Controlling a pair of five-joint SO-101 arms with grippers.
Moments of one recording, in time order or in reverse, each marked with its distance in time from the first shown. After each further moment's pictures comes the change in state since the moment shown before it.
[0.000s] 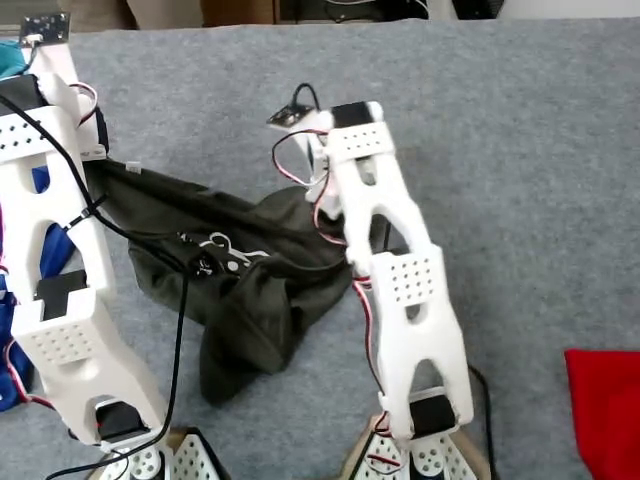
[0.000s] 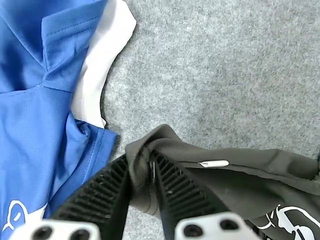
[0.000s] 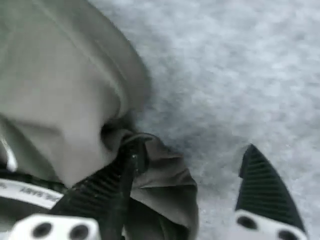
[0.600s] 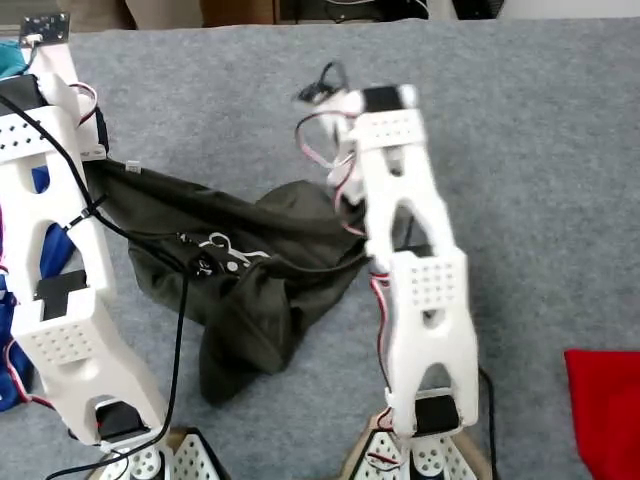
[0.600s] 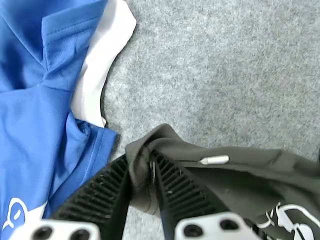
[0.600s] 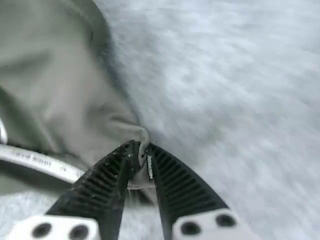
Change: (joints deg) left arm -0.2 0.0 0.0 1.0 0.0; right arm 6.8 -13.5 4.0 1.9 0.1
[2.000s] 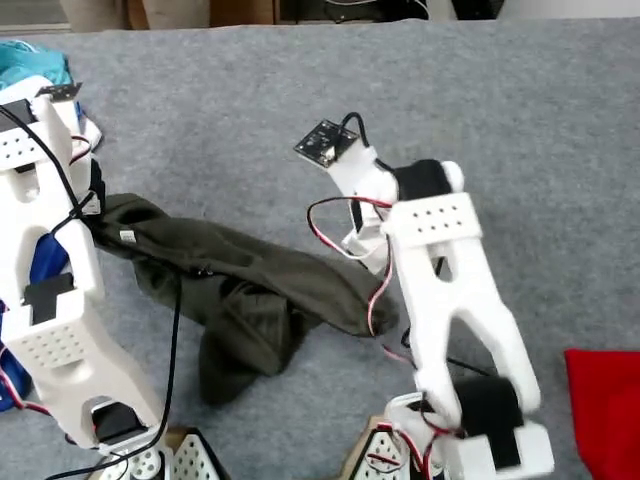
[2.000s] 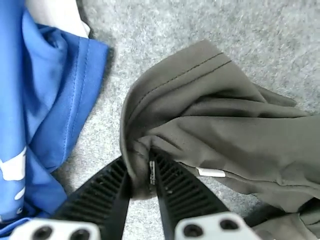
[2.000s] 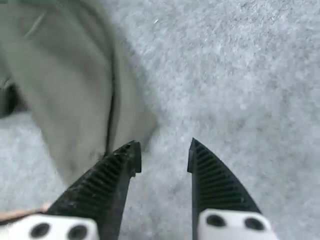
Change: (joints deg) left arm -4.2 -0.1 14.7 6.6 -6.2; right arm -3.2 -56.4 70.0 -20.2 1.1
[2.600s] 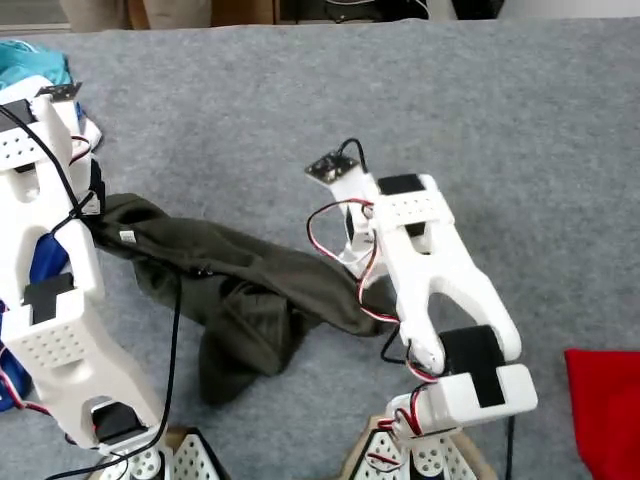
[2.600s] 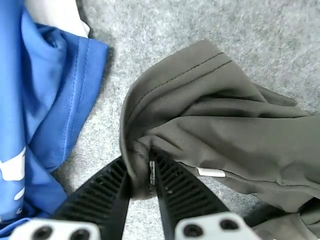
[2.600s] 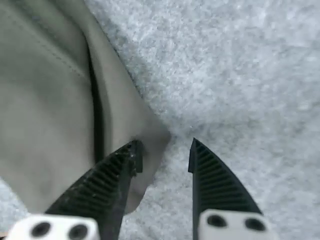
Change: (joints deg) left arm 0.0 0.0 0.0 0.0 0.0; right arm 1.2 12.2 9.2 -10.5 -5.2
